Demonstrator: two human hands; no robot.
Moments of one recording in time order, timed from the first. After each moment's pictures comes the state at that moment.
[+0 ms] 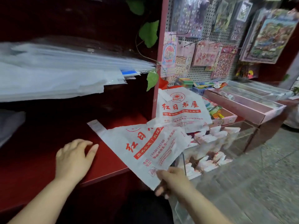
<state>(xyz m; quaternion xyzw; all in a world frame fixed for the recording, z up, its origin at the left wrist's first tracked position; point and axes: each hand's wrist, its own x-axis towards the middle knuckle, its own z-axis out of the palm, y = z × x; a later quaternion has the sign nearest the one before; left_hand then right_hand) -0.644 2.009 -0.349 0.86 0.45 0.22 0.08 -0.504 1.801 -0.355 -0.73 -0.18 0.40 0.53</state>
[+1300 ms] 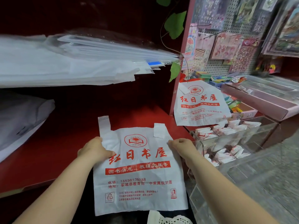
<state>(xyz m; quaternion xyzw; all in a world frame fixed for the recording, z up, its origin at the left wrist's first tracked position) -0.676 2.033 -0.357 0.80 0.54 0.05 0.27 -0.490 1.859 -0.355 -0.78 -0.17 0.31 0.51</state>
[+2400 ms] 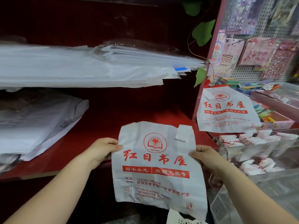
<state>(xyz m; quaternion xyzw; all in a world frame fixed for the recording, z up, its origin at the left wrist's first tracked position) -0.736 2.028 -0.339 0.62 0.45 0.21 0.61 -0.498 1.841 -0.348 -0.75 -0.31 0.37 0.46</state>
